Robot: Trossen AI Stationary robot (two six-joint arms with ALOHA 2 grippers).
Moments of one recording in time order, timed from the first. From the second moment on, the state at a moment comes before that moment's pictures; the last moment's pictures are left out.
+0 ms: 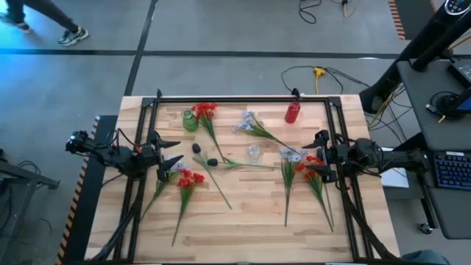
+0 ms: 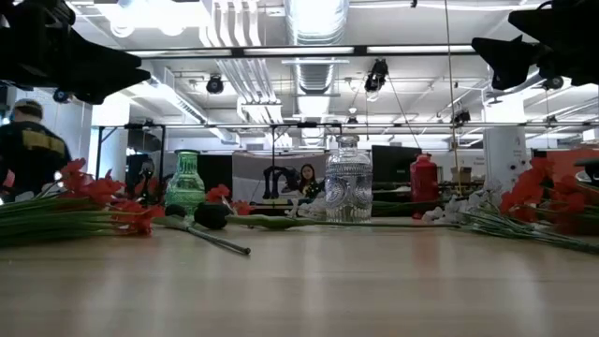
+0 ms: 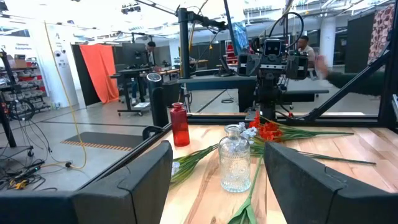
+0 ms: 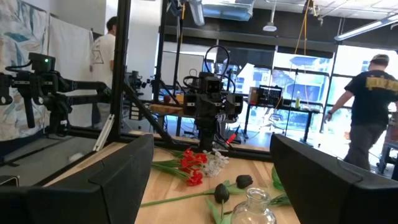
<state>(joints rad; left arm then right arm) -0.40 0.02 0.04 0.11 -0.70 0.14 0.00 0.02 0.01 0.24 -0.12 -0.11</state>
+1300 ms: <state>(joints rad) -0.40 0.02 0.04 0.11 -0.70 0.14 0.00 0.02 0.01 0.24 -0.12 -0.11</state>
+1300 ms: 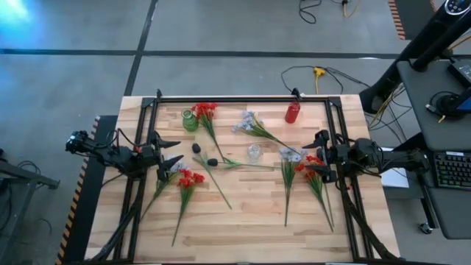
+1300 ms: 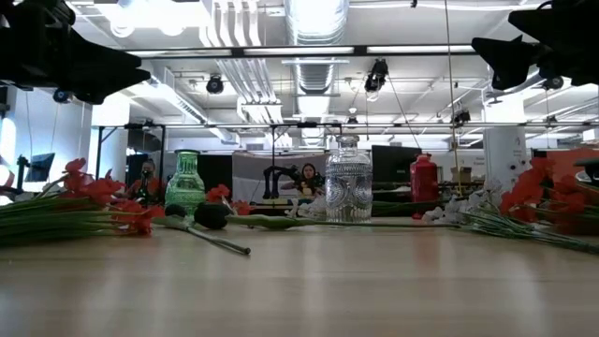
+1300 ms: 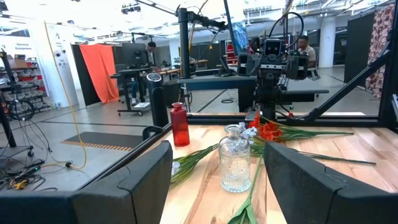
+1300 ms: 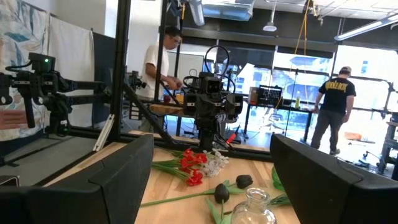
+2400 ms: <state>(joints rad) -0.40 0.05 0.03 0.20 -0.72 -0.43 0.00 0.06 0.01 0.27 0.11 0.43</state>
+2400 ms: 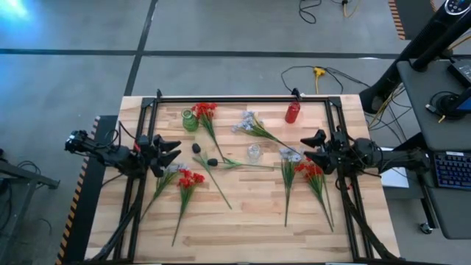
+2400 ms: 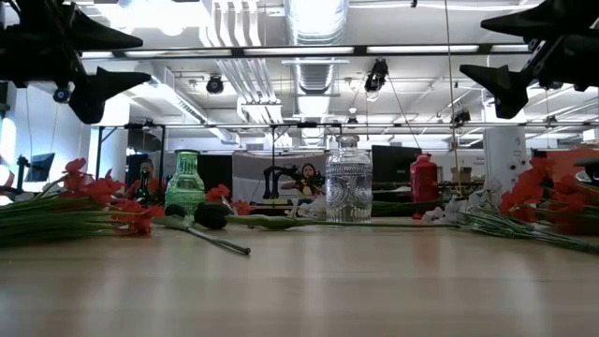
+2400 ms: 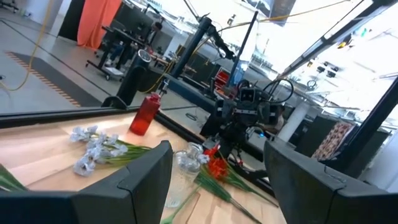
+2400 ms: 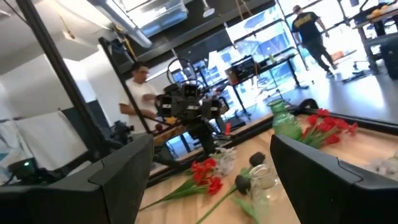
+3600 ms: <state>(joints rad) -0.41 1.09 0.86 -0.70 -0.50 -1.09 0.00 0.52 0.47 -0.15 0.16 0.37</state>
